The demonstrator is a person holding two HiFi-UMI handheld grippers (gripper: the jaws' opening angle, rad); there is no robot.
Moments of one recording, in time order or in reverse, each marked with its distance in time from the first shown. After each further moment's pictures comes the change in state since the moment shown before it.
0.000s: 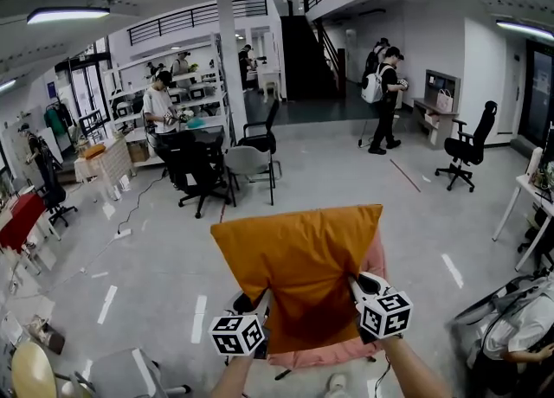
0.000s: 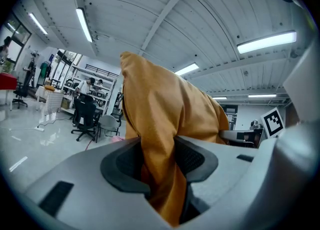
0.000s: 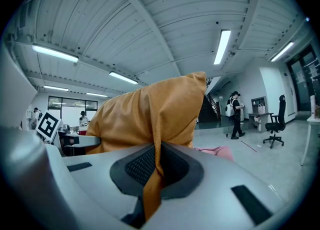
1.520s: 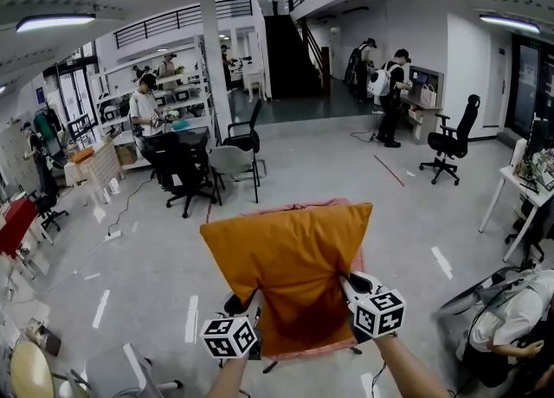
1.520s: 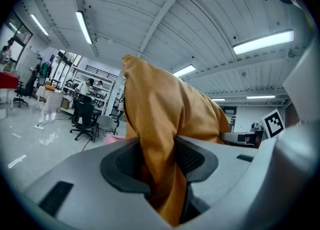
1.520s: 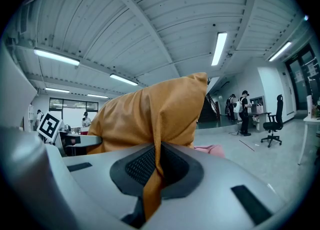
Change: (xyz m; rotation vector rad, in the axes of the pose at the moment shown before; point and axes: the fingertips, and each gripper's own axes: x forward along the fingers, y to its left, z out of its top) left arm -0.027 -0.070 -0.014 -0.006 -0.019 -0.004; right arm -0.076 -0.019 -0.004 0.008 -0.004 0.003
